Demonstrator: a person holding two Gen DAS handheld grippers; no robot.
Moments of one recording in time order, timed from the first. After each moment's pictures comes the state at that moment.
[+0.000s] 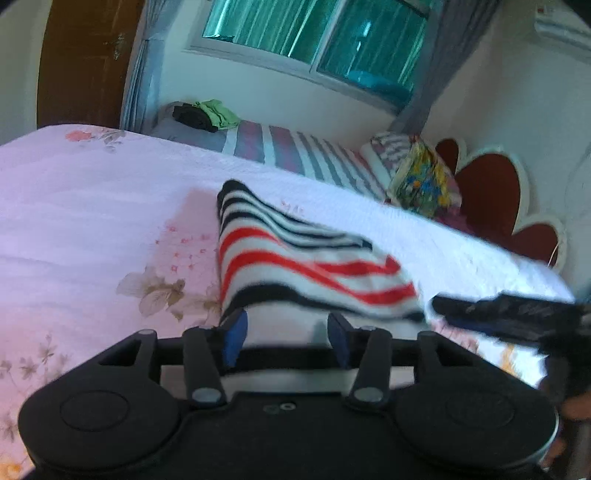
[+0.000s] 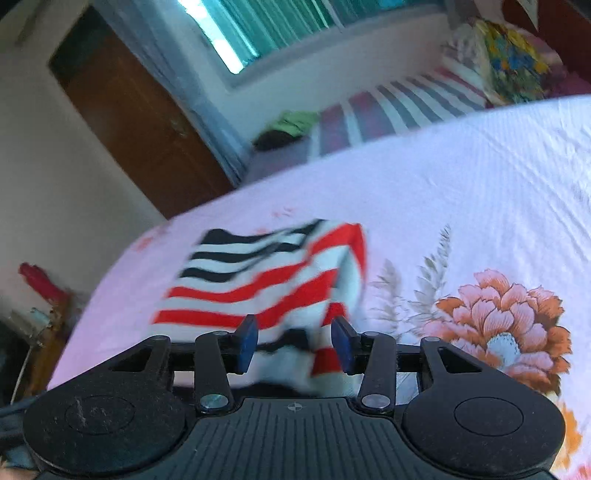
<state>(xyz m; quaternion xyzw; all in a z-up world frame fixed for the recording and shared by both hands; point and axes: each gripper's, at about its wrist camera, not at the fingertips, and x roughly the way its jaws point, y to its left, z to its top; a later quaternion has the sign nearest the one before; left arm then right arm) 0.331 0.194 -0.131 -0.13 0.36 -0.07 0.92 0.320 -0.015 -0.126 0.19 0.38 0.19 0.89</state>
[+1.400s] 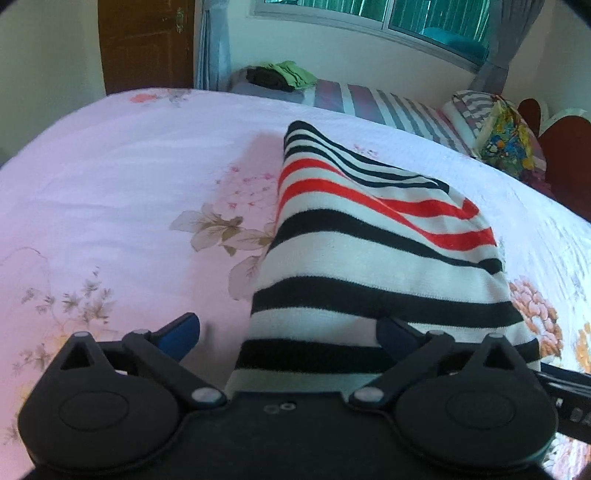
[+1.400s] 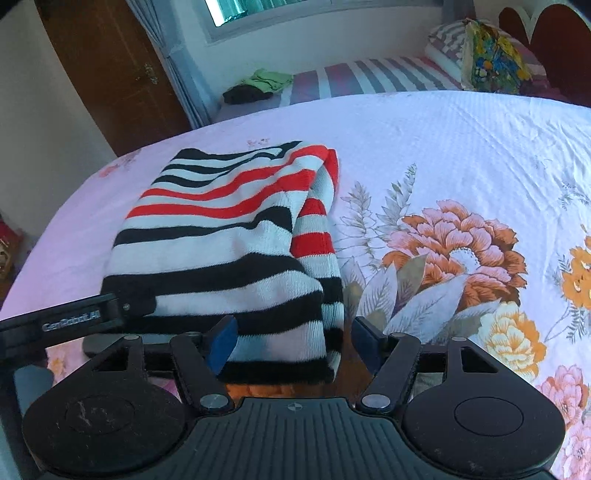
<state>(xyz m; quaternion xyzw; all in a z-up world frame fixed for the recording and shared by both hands) 0.325 0.165 -0.152 -0.08 0.43 0.07 0.90 0.281 0.006 -0.149 0.11 0.45 0.14 0.87</state>
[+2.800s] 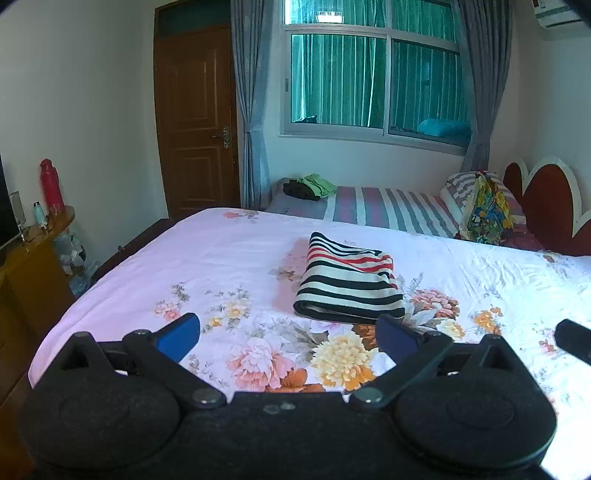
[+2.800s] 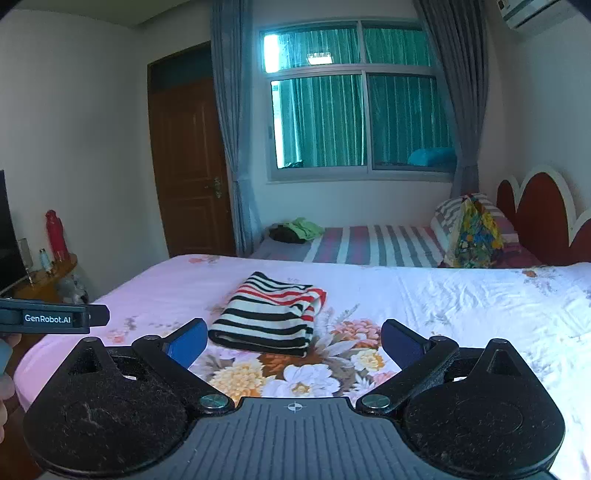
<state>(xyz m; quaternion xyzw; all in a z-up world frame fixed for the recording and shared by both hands) -0.024 0.082 0.060 -0.03 0.28 0.14 0.95 -0.082 -0.099 0.062 0.04 0.20 0.18 0.96</state>
